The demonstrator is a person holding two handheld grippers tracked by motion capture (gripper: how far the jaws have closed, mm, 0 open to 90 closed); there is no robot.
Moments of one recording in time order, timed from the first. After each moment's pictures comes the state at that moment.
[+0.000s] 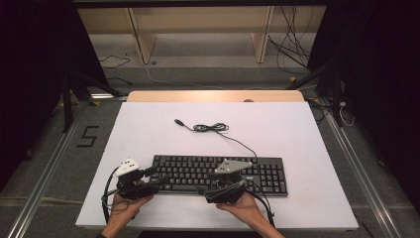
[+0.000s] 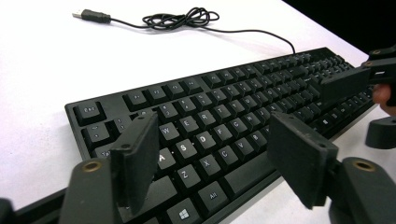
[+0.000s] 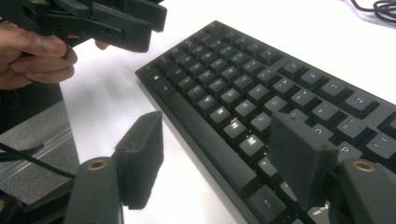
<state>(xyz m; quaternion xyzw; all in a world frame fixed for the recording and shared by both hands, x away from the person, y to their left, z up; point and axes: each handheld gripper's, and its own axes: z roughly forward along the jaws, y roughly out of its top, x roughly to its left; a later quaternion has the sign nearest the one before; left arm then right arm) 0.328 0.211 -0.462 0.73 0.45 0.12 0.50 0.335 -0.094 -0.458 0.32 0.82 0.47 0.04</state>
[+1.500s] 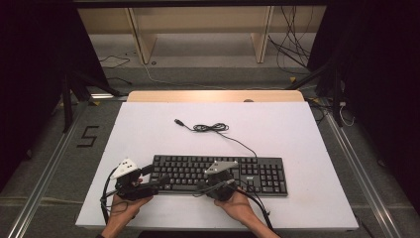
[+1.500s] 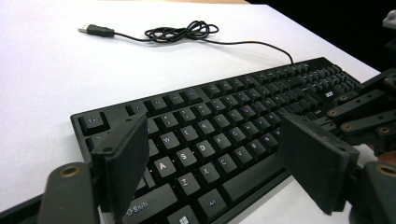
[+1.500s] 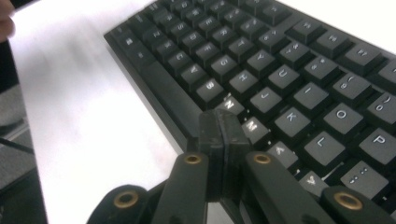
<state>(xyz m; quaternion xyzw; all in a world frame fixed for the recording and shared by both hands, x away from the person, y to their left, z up) 0.325 0.212 -0.460 0.72 0.45 0.14 0.52 0.347 -0.072 -0.481 0.33 0.85 0.41 0.04</state>
